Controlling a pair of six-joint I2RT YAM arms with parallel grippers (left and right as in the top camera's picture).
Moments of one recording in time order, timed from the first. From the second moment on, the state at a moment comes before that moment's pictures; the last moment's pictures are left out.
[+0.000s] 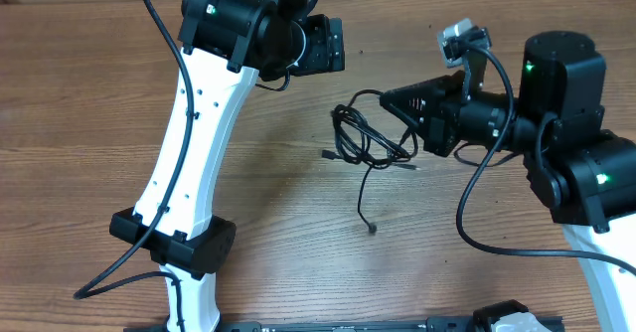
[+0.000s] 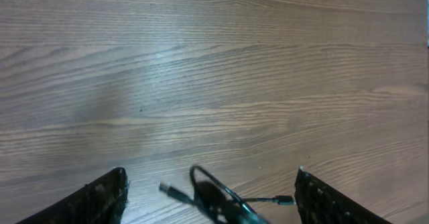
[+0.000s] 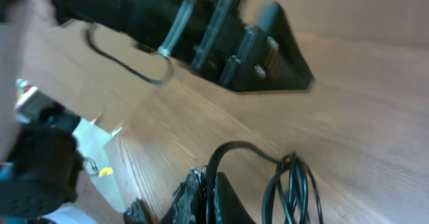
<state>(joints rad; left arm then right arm) -0.43 2.04 2.56 -1.56 0.19 -0.49 0.26 1.22 1.51 -0.78 -0.78 0.17</state>
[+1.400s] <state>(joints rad) -0.35 2.04 2.56 -1.68 0.73 -0.99 0.26 1.22 1.51 -0.25 -0.96 0.30</state>
